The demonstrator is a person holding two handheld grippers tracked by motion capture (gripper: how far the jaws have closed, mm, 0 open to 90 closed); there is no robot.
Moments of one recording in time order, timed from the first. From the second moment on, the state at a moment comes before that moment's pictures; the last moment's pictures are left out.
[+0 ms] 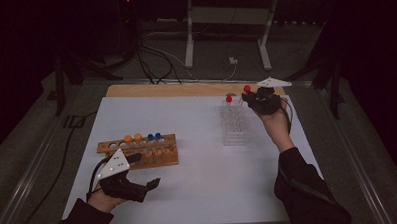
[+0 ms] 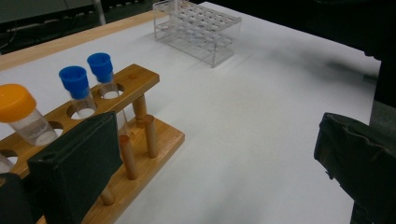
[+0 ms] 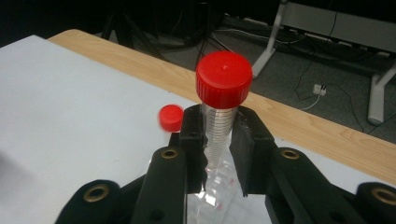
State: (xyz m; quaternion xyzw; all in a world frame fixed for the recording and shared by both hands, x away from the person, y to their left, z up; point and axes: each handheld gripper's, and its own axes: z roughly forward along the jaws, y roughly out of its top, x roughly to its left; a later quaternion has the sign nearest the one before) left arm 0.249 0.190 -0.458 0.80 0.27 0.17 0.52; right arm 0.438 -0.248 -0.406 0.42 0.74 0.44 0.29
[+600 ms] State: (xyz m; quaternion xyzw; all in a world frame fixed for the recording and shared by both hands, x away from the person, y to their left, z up) left arm 0.248 0.175 -0.448 0.81 0.25 0.15 0.52; right arm 0.367 -0.222 -0.391 0.35 0.77 0.47 0.25
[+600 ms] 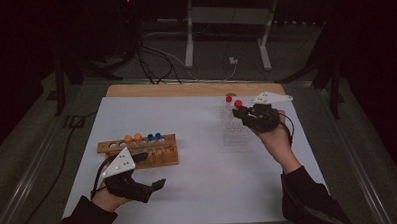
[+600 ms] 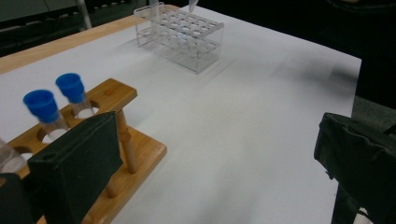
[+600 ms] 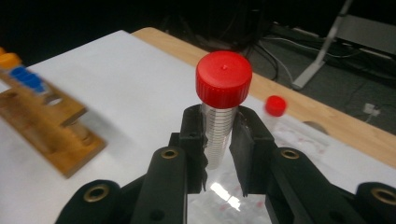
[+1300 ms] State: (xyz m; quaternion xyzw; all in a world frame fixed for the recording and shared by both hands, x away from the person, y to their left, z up) left arm 0.258 0.143 -0.436 0.82 0.22 0.13 0.52; right arm 0.310 -0.187 -0.431 0.29 0.82 0.46 0.17
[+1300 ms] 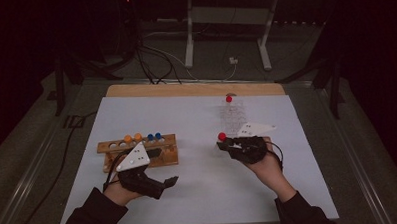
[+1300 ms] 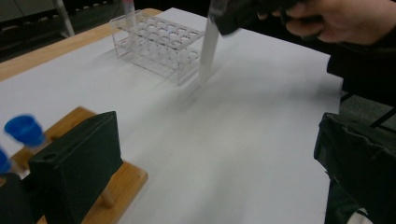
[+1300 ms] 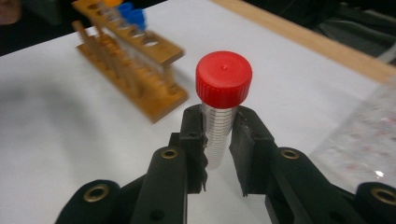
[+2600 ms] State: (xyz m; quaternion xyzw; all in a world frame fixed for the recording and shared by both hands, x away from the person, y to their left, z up) left arm 0.300 0.036 -0.425 0.84 0.16 0.13 0.51; right arm 0.285 -0.171 -0.446 0.25 0.84 0.46 0.15
